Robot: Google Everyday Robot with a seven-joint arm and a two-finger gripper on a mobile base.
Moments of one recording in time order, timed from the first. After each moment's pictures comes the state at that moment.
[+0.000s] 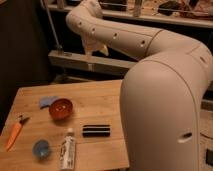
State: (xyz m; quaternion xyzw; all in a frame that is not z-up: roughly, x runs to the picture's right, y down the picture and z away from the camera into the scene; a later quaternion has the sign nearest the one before) arm -0.011 -0.181 0.726 -0.06 0.13 0.65 0.74
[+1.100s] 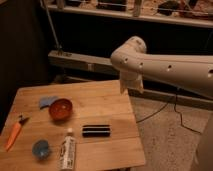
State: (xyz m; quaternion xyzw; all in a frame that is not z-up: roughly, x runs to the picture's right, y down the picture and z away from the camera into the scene) arm 0.100 0.023 0.699 -0.11 0.22 0.66 0.70
